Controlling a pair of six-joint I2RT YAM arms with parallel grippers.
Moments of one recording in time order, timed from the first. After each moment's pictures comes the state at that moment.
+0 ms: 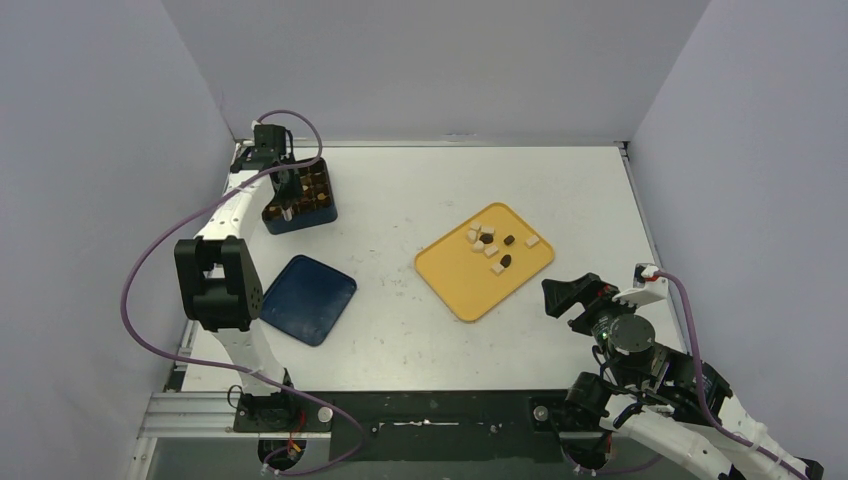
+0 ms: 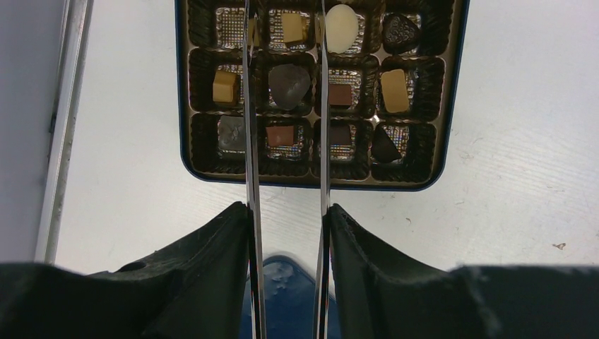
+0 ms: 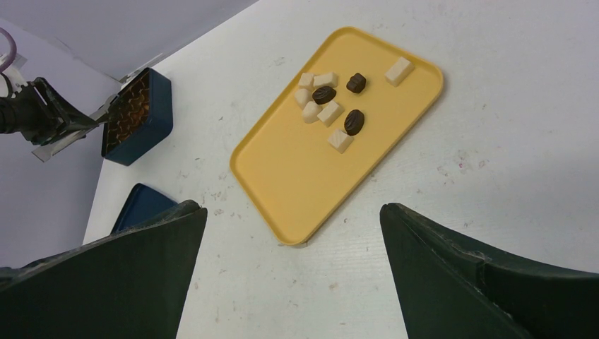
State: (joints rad) left arm -0.01 1.85 1.59 -0.64 -0.24 -0.25; right arm 0.95 0.27 0.75 -0.85 0.74 0.85
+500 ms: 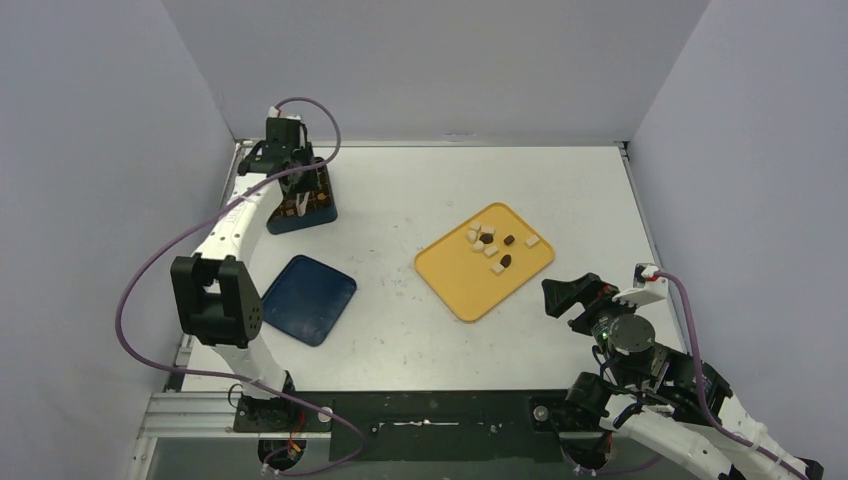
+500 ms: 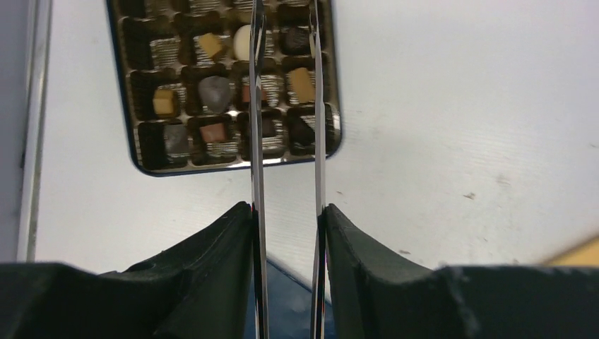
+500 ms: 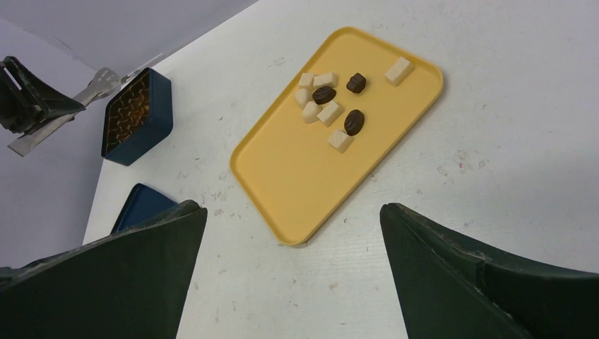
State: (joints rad) left arm -0.08 1.76 1.59 -0.64 -0.18 -0.24; right arm 0.95 0.27 0.75 -0.85 0.74 0.85
